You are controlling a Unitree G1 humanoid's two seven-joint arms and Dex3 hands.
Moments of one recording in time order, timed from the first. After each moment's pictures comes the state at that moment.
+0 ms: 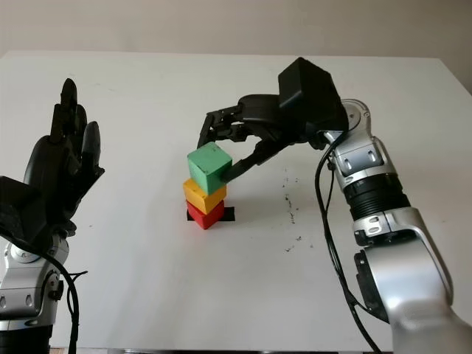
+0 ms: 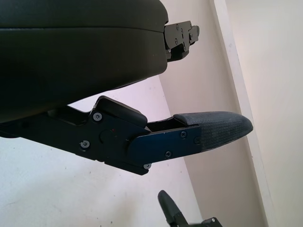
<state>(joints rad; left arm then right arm) -0.19 0.24 0.21 -0.18 -0.01 0.10 -0.06 -0.99 -0.47 0.22 0.61 -0.08 -0.07 1.08</state>
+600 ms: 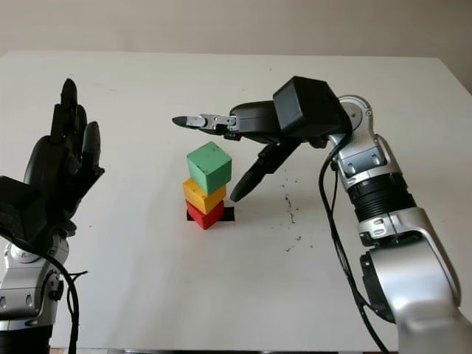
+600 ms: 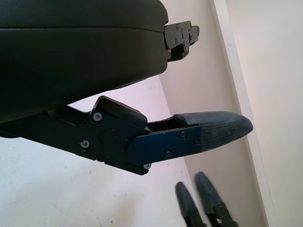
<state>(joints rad) -0.19 0.24 0.21 -0.18 -0.01 0.10 -0.06 -0.97 -0.48 0.20 0.56 -0.02 -0.18 1.11</state>
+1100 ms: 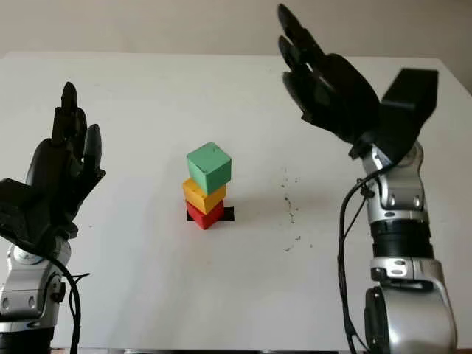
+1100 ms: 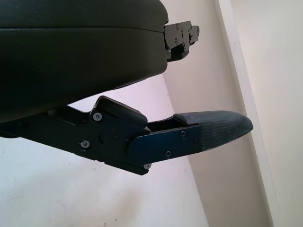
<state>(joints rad) -0.19 0.23 0.19 -0.13 -0.01 0.07 -0.05 -0.62 -0.38 -0.18 0.31 0.22 -0.06 0.52</state>
